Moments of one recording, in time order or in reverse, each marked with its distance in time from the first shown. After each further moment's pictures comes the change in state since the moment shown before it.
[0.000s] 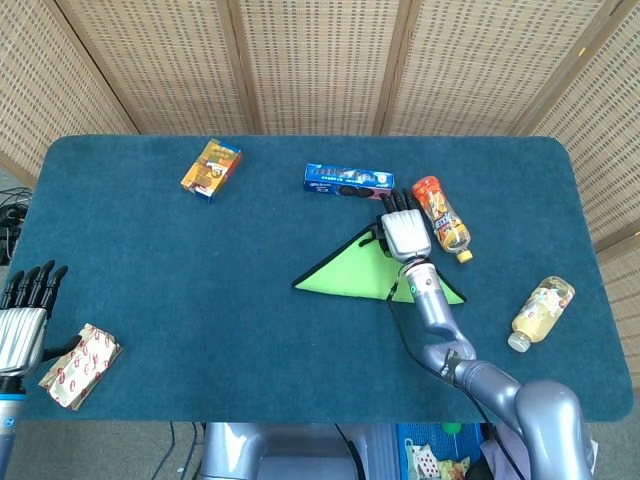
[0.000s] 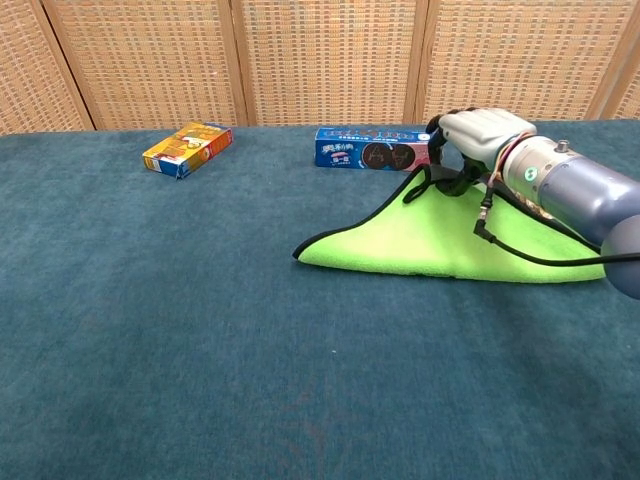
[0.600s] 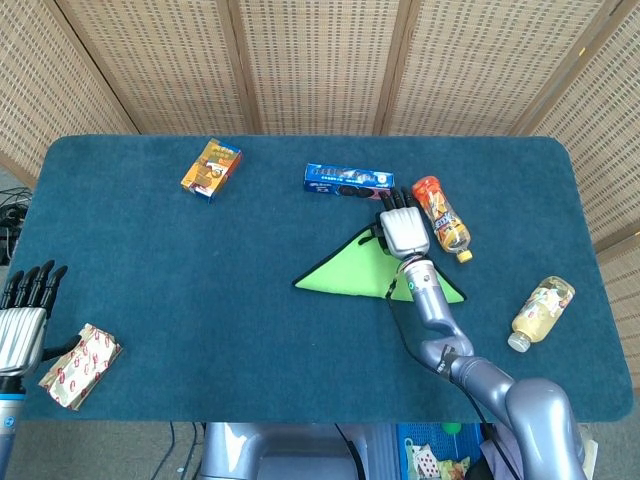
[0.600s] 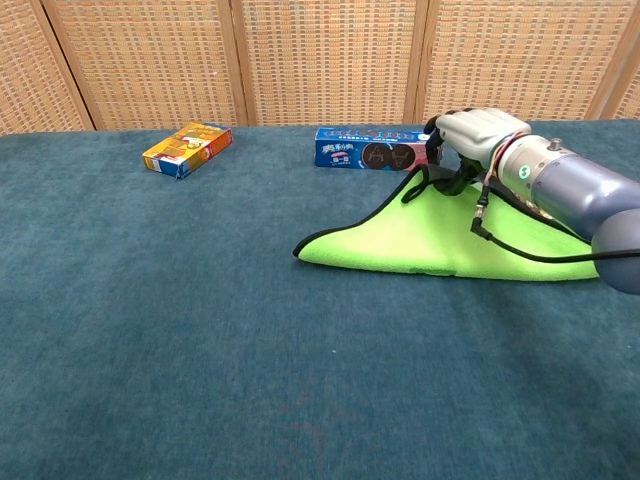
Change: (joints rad) left arm 0.000 0.000 0.000 -0.001 -0.003 0.000 0.003; right arm 0.029 -0.024 -0.005 0.067 0.000 -0.030 0.030
